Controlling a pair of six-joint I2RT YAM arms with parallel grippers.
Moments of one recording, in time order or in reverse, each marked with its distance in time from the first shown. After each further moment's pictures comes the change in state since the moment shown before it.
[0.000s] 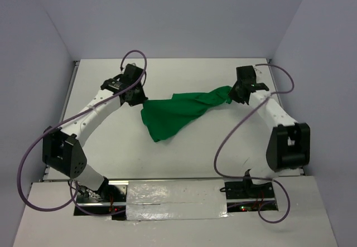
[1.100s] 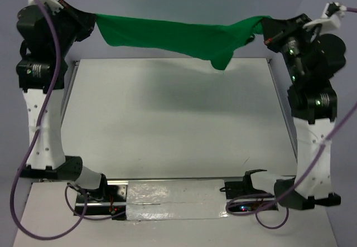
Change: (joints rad) left arm 0.399 -0.027 0.832 0.068 0.265 0.101; right arm -0.022 -0.332 0.724 0.036 -0.203 -0.034
